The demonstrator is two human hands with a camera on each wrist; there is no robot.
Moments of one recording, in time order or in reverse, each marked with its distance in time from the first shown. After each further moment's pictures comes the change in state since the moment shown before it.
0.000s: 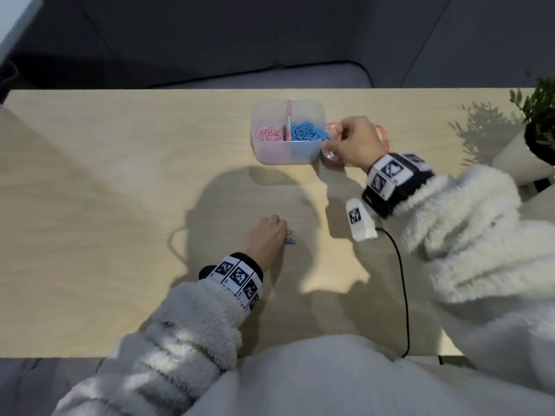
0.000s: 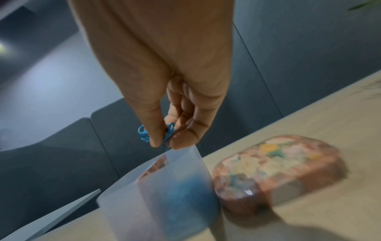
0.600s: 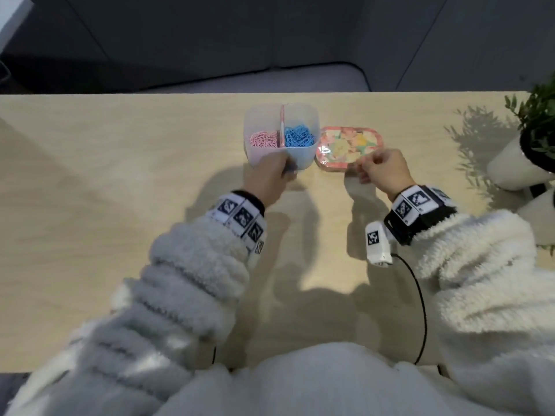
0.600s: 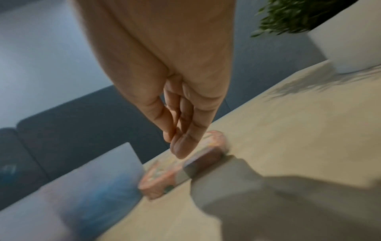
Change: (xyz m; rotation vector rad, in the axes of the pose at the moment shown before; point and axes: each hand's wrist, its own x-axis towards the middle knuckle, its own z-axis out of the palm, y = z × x) left_hand 0.070 -0.002 -0.093 -0.572 0.306 -0.068; right_hand -0.003 0.069 -0.026 0.200 0.086 0.205
